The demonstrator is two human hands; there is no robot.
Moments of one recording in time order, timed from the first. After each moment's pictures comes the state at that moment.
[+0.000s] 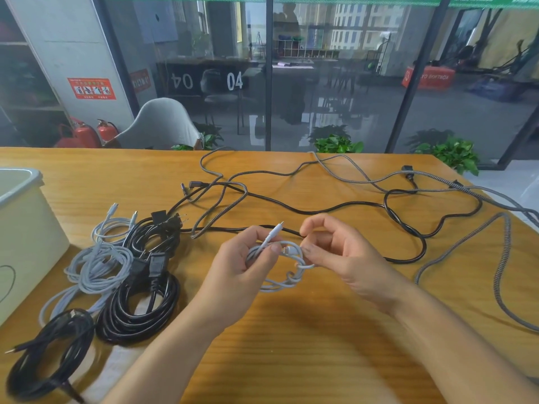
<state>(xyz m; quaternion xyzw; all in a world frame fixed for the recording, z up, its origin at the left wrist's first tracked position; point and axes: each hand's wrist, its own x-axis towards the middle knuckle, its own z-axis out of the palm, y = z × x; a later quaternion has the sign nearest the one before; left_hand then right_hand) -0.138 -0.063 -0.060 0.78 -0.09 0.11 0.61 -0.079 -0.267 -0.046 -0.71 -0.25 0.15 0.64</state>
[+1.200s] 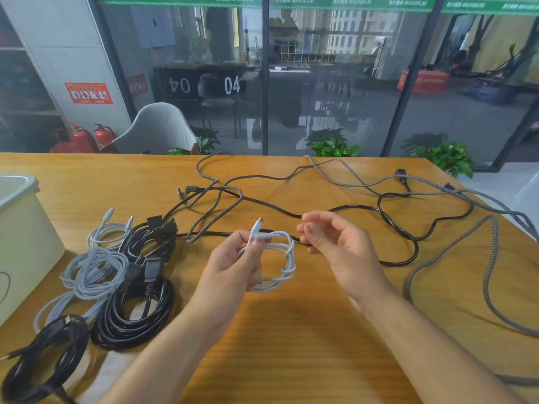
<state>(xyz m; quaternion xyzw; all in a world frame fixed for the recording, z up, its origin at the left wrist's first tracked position) -0.133 -0.065 -0.067 0.69 -0.01 0.08 0.72 -0.077 -0.257 -0.051 -0.68 -0.14 -0.01 0.72</state>
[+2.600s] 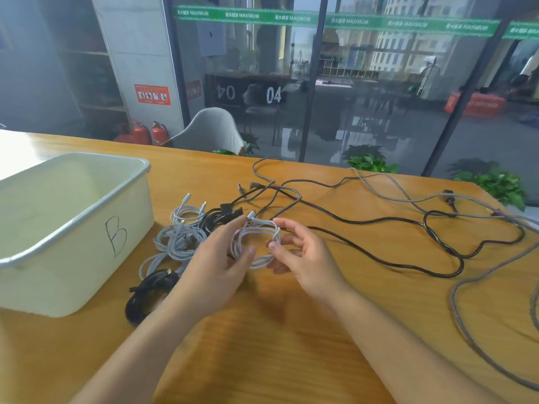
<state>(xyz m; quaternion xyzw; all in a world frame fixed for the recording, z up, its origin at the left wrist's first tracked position) -0.204 0.035 -0.053 0.89 0.03 0.18 0.41 -0.118 -0.142 -0.061 -0.72 -0.22 0.11 0.65</state>
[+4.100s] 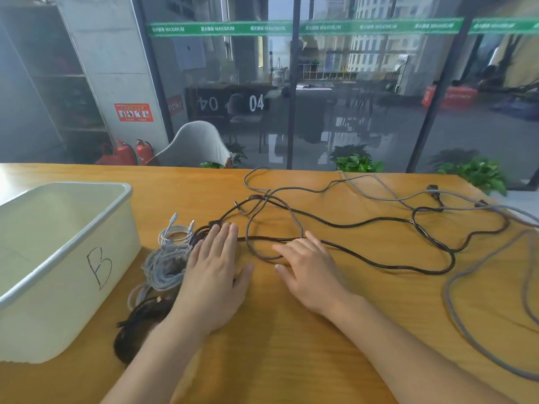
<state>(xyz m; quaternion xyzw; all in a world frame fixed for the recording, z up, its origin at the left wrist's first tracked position) -0.175 0.039 -0.061 0.98 0.03 0.17 0.12 -0.081 -0.156 -0.087 -0.91 -0.35 -0.14 0.16</state>
